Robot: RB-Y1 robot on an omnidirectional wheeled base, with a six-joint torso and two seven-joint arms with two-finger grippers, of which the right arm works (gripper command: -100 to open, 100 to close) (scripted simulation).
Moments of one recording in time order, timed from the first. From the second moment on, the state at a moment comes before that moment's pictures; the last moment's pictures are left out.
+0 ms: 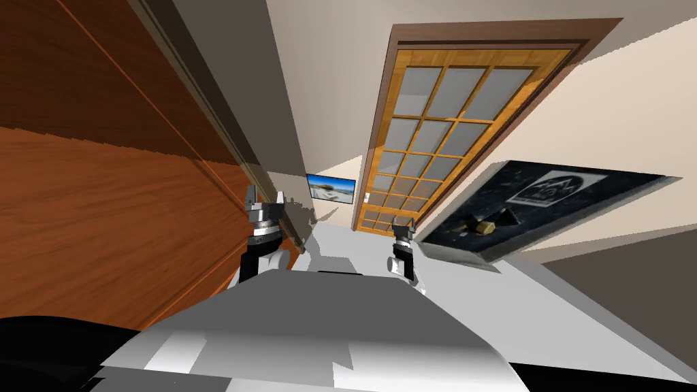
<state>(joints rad) 0.18 -0.09 -0.18 -1.44 -0.18 -0.74 -0.67</state>
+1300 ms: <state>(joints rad) 0.05 -0.09 -0.24 -1.09 -0.29 -0.80 -0.95</state>
